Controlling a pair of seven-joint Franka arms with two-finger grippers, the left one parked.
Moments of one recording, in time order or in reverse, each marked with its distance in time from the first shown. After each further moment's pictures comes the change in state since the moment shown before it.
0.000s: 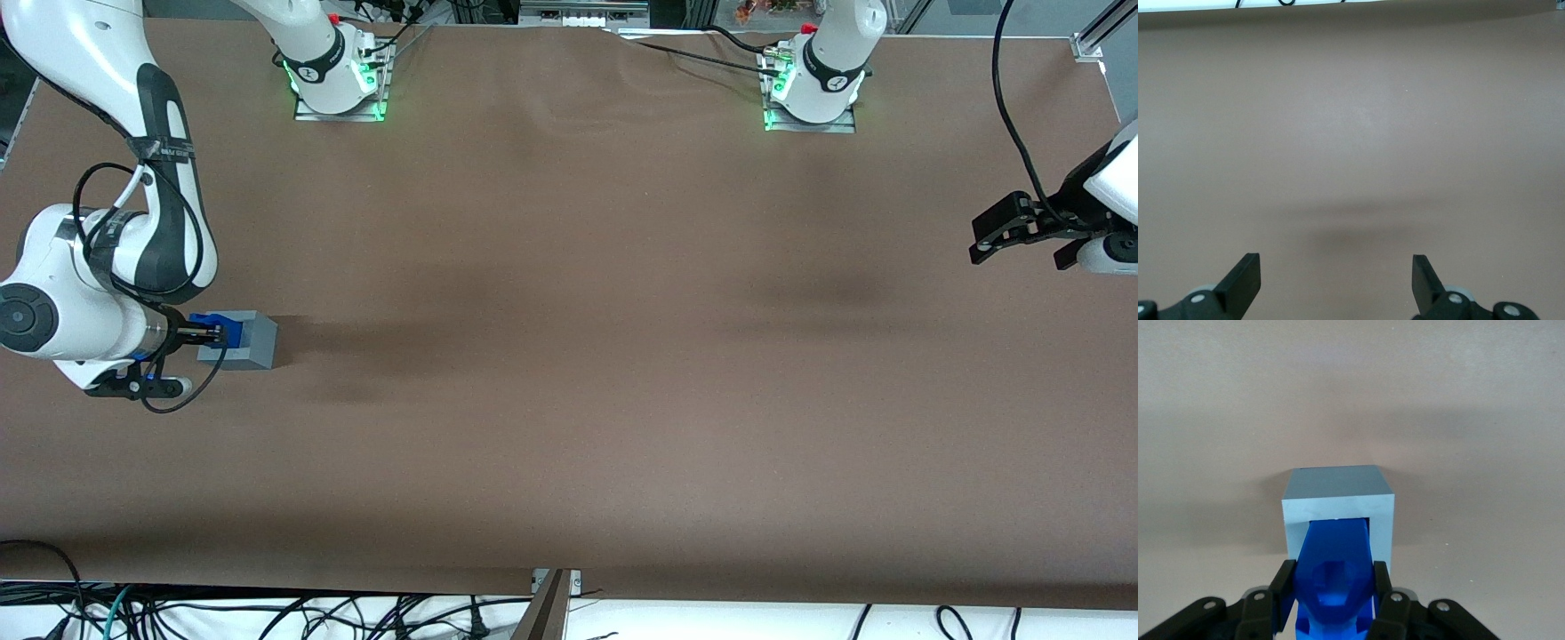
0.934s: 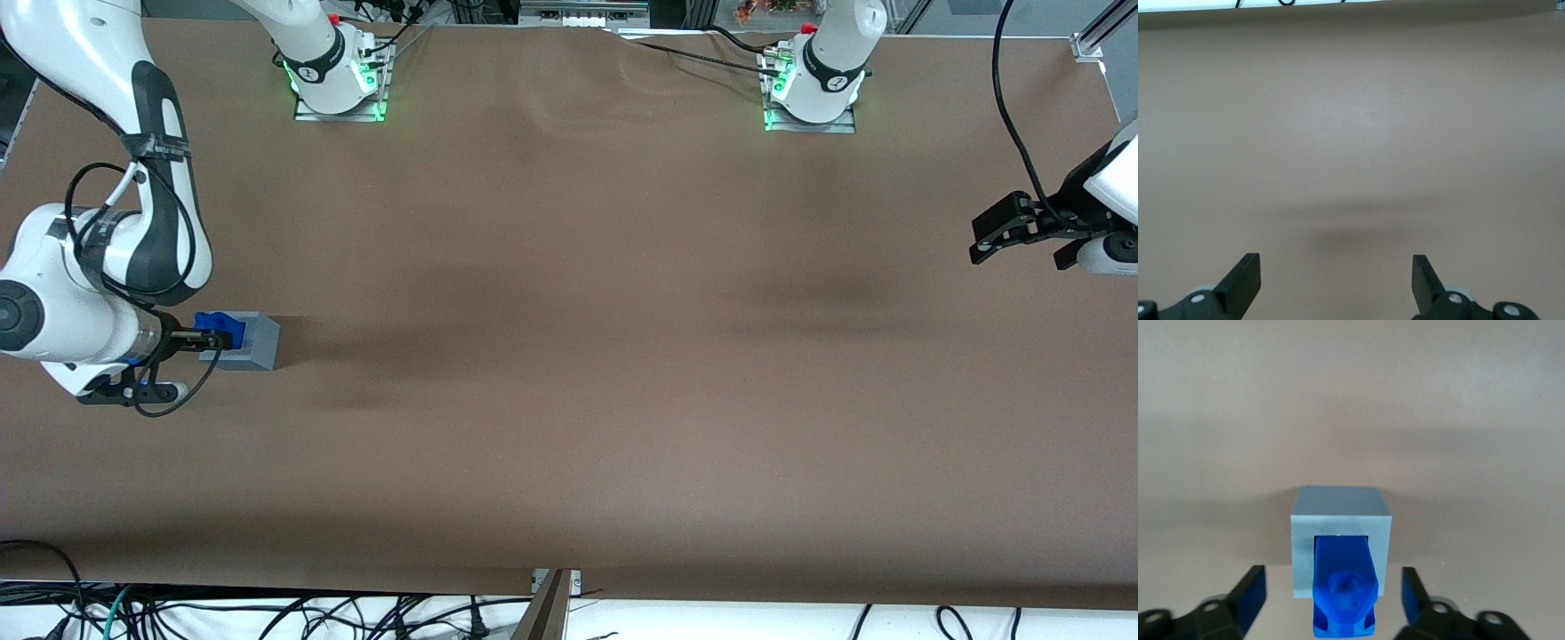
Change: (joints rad) arm 0.001 -0.010 0.000 0.060 0.011 0.006 -0.050
